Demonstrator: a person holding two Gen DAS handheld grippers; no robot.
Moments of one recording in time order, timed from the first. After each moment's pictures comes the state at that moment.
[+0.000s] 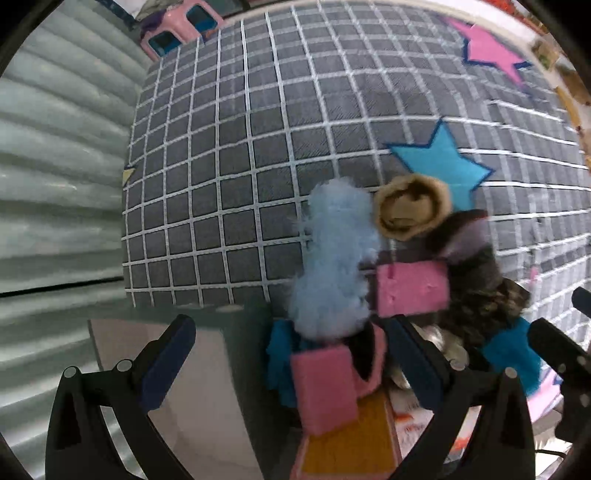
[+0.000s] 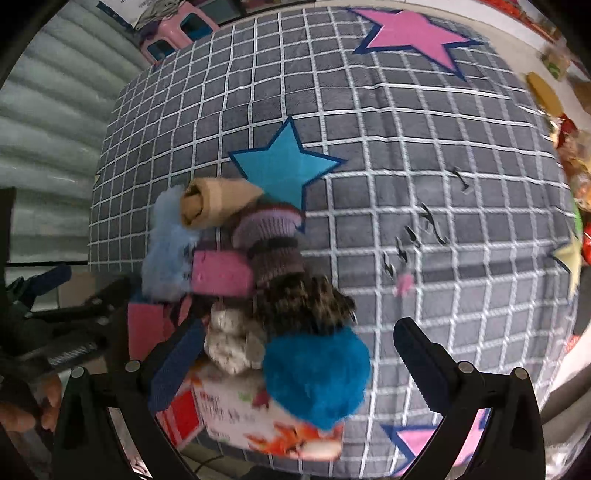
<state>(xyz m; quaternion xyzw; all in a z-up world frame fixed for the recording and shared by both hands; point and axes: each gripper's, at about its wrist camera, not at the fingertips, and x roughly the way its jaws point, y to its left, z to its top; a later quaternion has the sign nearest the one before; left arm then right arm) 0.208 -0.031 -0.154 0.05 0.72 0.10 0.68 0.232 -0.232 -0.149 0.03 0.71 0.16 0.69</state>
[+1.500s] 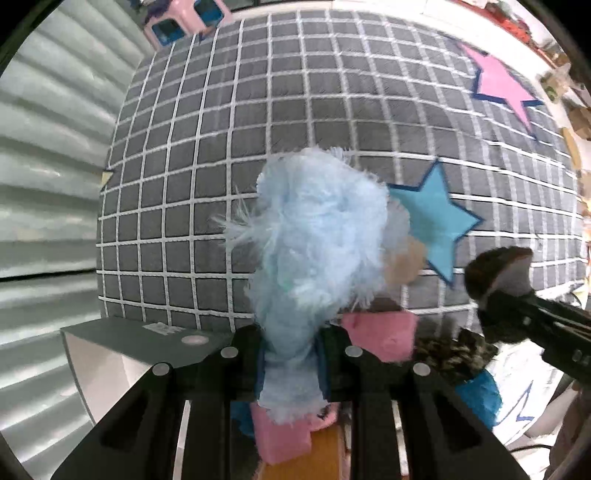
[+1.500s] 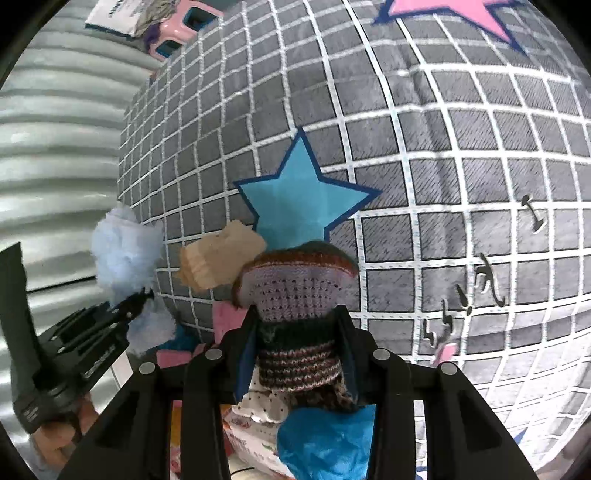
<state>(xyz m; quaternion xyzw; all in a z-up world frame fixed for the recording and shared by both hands) 0.238 -0.023 -0.160 -0.02 0.71 0.10 0.69 0.301 -0.213 -0.182 0.11 0.75 0.20 0.62</state>
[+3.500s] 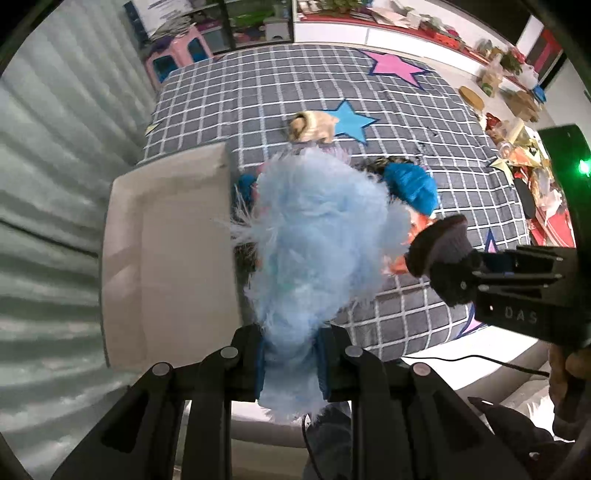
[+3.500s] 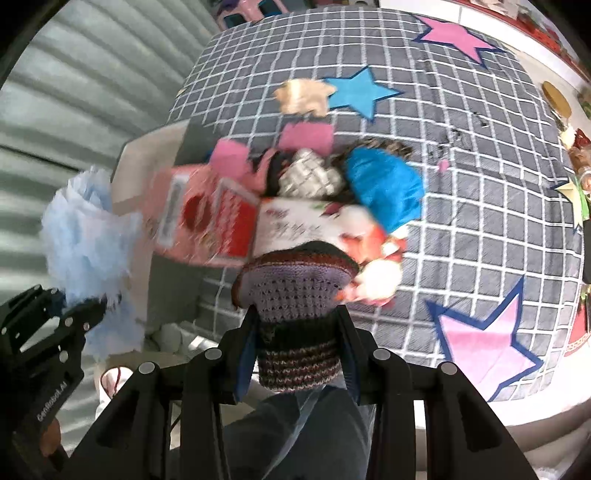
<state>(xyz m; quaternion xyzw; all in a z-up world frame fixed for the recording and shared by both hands) -0.047 -0.068 -0.034 -0.02 0.64 0.04 0.77 0.048 -0.220 -0.079 -0.02 0.68 0.24 0.69</state>
